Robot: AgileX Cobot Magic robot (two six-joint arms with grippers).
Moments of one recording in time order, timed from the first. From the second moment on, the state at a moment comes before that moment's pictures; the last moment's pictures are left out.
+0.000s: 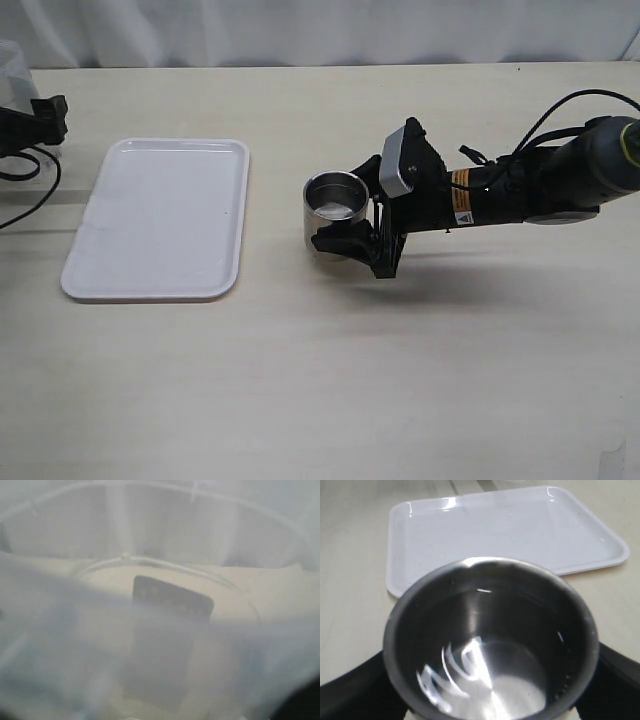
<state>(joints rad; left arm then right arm) 0.17 2.15 -0.91 0.26 -0.85 -0.18 0.19 2.12 -0.98 -1.37 -0.97 0.51</state>
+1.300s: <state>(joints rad) 0.17 1.47 -0.48 0.26 -0.75 -0.15 0.19 2.12 -0.98 -1.37 -0.97 0.51</state>
